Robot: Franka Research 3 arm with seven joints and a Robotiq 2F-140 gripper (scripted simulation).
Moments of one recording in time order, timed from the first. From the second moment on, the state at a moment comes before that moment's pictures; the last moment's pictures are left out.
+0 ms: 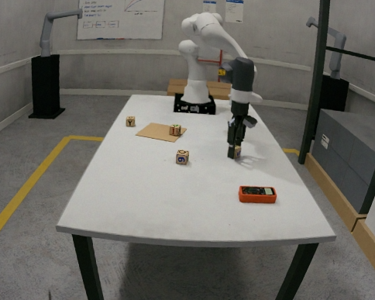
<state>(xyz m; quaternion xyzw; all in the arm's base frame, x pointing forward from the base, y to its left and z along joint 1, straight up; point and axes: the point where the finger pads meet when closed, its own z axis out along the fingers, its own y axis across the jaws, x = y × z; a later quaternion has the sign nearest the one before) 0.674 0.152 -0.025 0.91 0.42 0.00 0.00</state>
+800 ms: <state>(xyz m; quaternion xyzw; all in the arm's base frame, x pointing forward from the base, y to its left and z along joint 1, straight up) 0.681 0.155 0.064 0.91 0.41 0.01 0.01</state>
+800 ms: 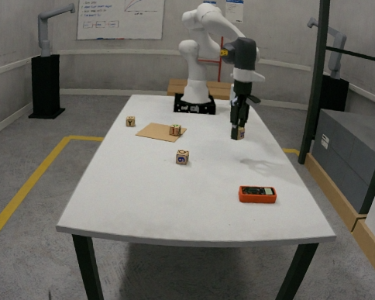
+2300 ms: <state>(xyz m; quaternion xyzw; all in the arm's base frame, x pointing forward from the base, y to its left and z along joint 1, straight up) 0.639 0.068 0.072 0.98 0.18 -0.02 0.01</state>
